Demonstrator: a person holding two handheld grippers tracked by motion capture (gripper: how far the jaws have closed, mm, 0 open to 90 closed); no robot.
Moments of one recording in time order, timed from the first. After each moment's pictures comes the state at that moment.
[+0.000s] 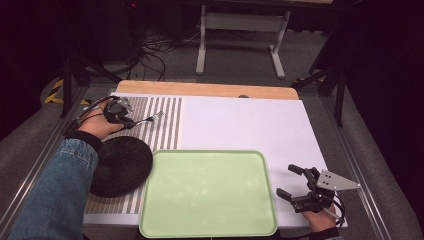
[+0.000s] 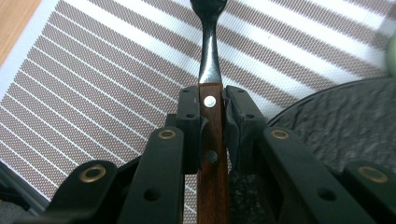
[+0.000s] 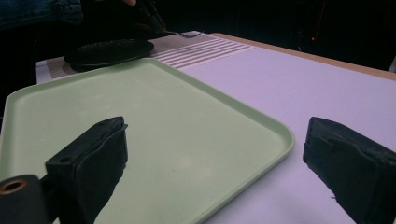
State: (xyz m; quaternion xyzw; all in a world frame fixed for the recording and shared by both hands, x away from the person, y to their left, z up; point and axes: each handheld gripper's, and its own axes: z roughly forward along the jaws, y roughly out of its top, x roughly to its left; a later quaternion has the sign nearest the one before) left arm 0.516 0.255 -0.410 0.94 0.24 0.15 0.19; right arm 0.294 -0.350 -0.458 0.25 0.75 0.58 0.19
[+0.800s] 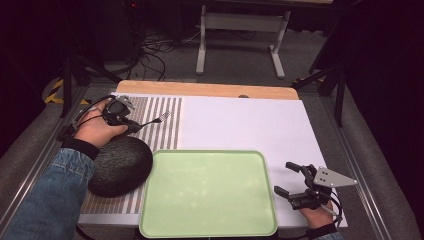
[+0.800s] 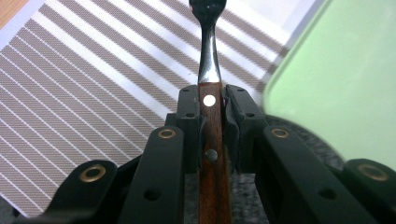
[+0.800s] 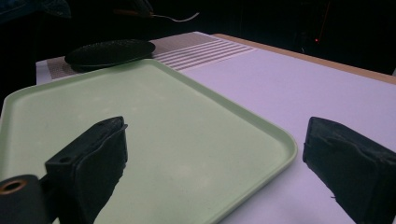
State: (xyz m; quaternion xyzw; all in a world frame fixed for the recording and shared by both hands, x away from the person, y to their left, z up) left arm 0.467 0.229 -0.368 0.91 0.30 0.09 0.25; right arm 0.301 -0.344 -0.456 0.24 0.76 0.58 0.19
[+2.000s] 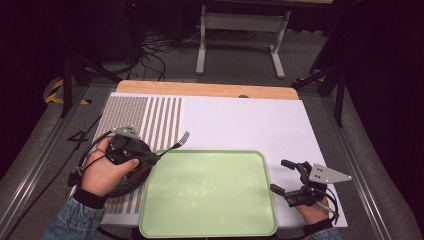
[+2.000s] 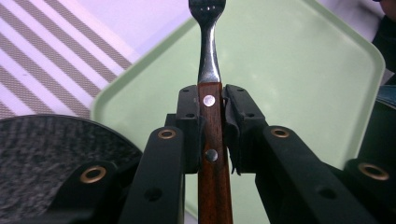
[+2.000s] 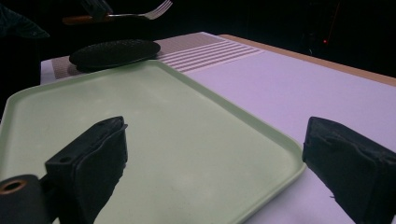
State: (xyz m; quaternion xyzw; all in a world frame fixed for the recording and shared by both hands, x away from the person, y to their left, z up) left arm 0.362 0.190 -0.382 0.86 0.33 0.01 0.38; right arm 0.310 -0.335 -0.455 0.23 0.76 0.58 0.18
